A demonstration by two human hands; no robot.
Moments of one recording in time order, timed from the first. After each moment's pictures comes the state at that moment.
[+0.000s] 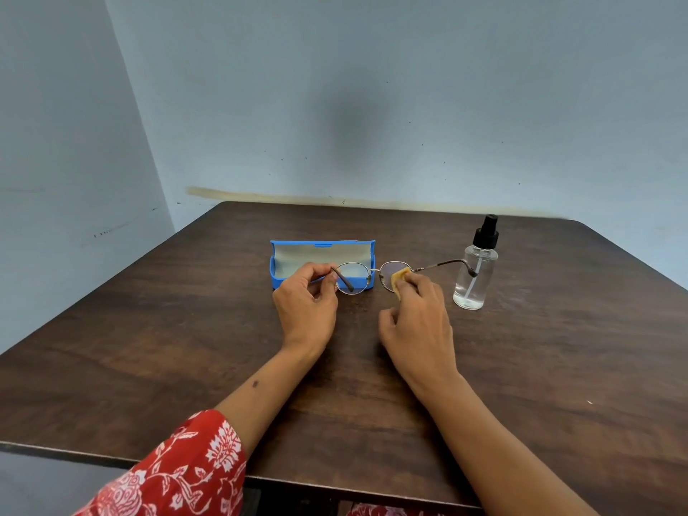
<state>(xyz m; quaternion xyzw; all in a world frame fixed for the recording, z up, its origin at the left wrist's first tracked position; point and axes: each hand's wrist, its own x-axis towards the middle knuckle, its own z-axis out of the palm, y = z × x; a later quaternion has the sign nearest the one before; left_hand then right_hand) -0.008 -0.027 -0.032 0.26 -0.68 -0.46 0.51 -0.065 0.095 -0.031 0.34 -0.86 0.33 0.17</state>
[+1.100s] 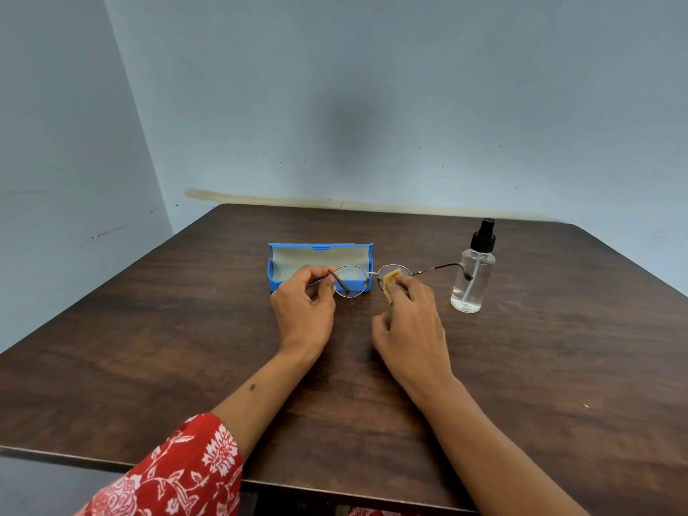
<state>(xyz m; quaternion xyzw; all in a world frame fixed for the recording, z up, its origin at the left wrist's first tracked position) -0.008 -0.028 -0.033 0.25 -0.69 -0.46 0.51 -0.063 0.093 -0.032 0.37 -0.85 0.33 0.18</state>
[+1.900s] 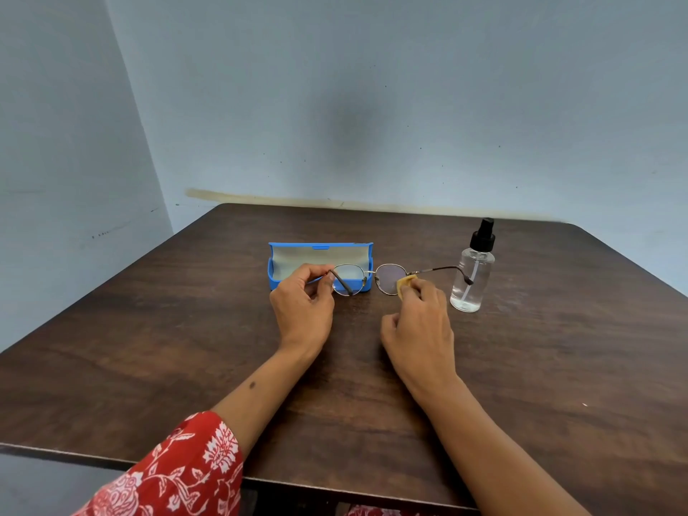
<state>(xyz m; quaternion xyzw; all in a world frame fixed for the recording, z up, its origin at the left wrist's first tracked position) -0.008 -0.029 -0.032 0.25 -0.69 -0.44 0.52 -0.064 0.097 -0.029 0.31 -0.88 0.31 0.17</state>
